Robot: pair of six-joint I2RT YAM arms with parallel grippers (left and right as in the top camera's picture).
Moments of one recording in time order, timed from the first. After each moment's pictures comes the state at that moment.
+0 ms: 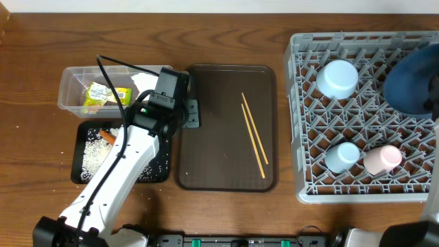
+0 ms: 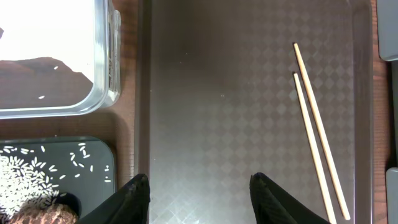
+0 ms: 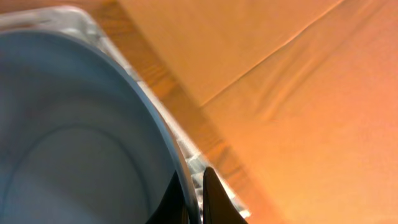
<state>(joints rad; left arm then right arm) -0.34 1.42 1.11 -0.73 0.02 -0.38 -0.36 1.50 1.47 -0.65 0.72 -0.18</state>
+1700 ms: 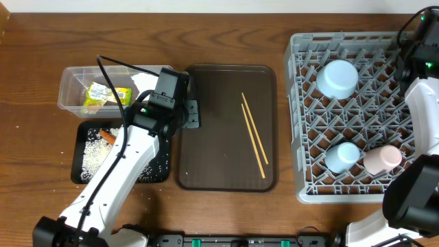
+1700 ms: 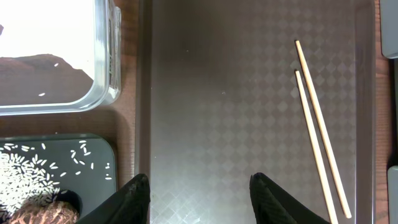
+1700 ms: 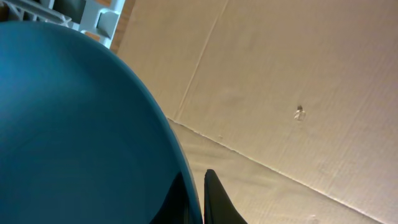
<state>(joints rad) -0.34 1.42 1.11 -0.74 0.02 -0.38 -0.26 1.77 1.47 -0.28 0.96 -1.37</state>
